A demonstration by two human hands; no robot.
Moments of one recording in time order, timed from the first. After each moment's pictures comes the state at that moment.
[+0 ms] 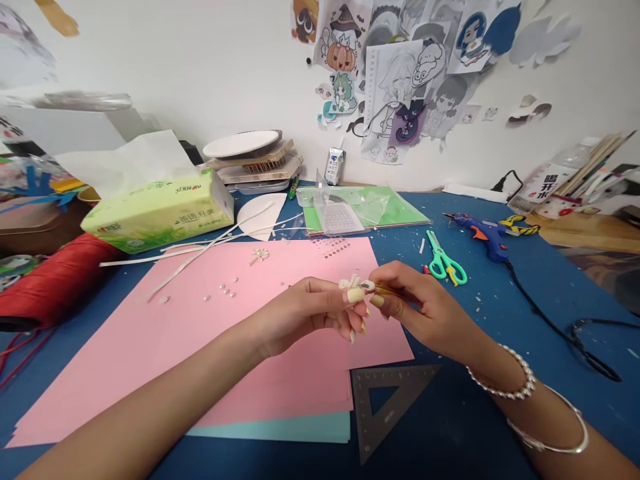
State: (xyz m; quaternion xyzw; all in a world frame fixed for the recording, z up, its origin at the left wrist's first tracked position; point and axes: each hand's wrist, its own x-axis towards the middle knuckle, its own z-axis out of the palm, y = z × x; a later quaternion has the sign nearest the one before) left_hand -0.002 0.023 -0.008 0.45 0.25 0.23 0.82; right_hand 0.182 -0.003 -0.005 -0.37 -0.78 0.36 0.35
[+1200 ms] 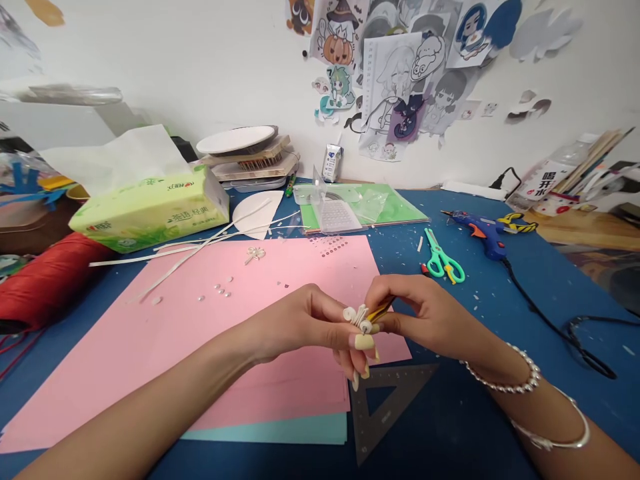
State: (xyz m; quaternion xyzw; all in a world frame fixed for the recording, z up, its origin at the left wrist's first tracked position) left_hand -0.006 0.016 0.005 0.55 0.25 0.12 0.79; right_hand 0.185 -0.001 0.002 -0.34 -0.76 0.47 0.31
